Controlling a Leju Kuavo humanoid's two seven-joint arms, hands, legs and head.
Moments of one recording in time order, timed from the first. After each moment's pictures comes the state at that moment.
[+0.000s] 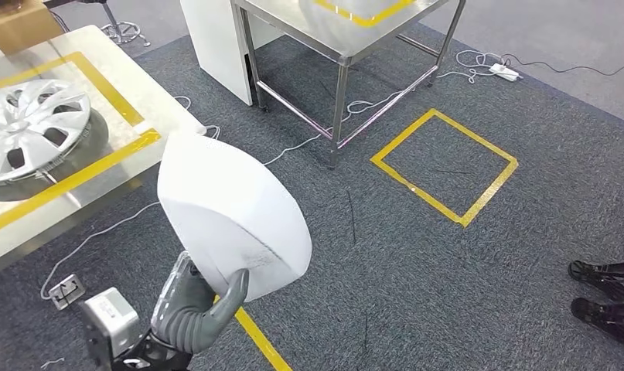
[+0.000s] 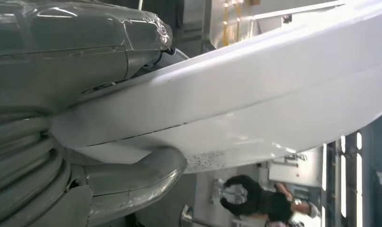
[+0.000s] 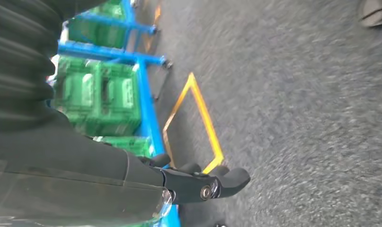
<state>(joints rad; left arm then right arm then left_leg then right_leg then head) -0.06 0.28 -0.83 -2.06 -0.01 0.48 0.00 -0.17 0.03 -1.27 -0.09 1.57 0.03 0.37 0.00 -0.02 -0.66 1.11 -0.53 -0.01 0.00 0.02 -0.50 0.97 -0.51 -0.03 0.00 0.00</state>
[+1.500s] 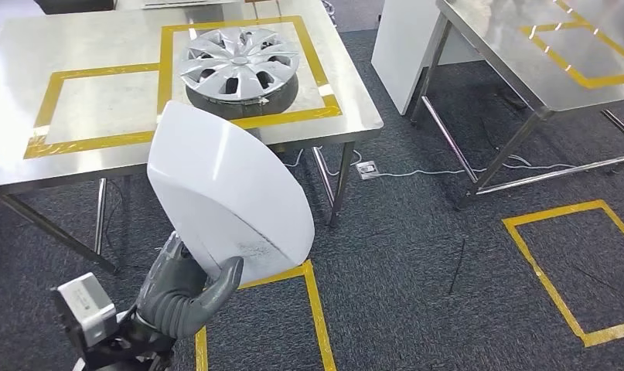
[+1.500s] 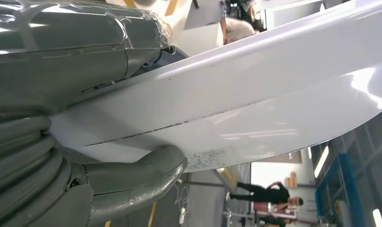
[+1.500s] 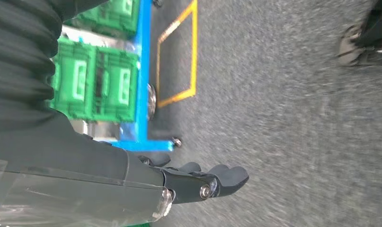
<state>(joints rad) -0.15 0.30 -0.77 -2.10 0.04 0.31 0.02 -0.17 0.09 -1.24 -0.09 1.56 0.01 0.32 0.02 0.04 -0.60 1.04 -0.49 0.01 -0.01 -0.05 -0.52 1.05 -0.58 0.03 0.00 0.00</state>
